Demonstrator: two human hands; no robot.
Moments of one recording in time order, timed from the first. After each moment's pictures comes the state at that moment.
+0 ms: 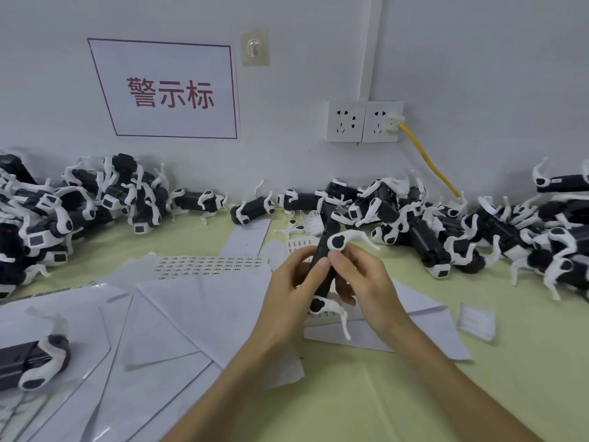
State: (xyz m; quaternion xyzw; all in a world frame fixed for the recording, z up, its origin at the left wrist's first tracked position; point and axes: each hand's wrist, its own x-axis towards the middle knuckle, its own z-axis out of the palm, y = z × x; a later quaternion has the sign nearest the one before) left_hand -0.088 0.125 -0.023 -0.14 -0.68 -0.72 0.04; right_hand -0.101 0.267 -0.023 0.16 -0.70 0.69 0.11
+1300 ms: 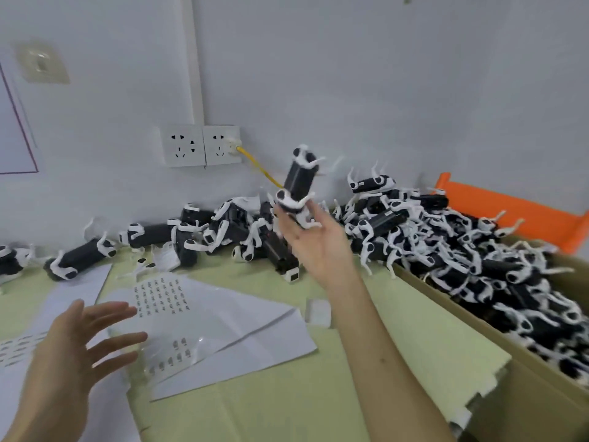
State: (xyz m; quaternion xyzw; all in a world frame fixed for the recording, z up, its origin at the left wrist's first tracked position) left_hand -0.109 0.096 -0.016 0.00 -0.65 -0.76 -0.01; right_hand -0.128 0.418 0.027 0.07 -0.28 0.95 0.10
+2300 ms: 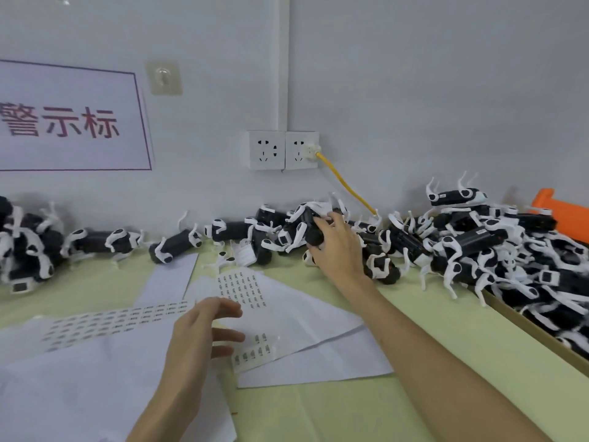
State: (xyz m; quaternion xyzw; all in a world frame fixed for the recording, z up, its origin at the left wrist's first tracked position) left_hand -0.113 0.111 -0.027 0.03 -0.71 -0.70 0.01; right_hand -0.226 0.370 -0.014 -0.06 -0.94 0.11 0.31
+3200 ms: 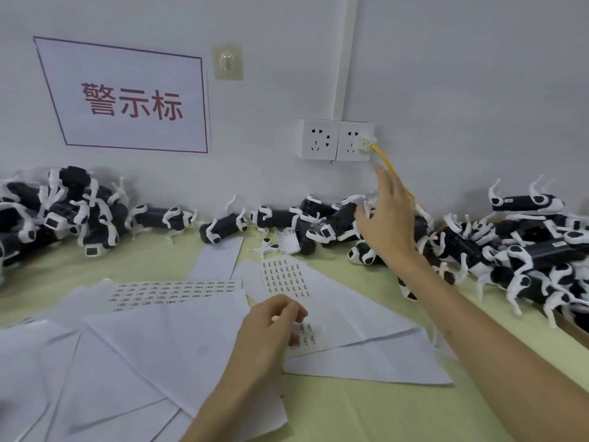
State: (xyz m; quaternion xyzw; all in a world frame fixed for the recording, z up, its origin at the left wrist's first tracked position) left_hand -0.101 0.119 -0.034 -0.05 -0.81 -0.59 -0.02; right_hand -0.237 0.358 0.028 0.00 -0.89 0.18 0.42
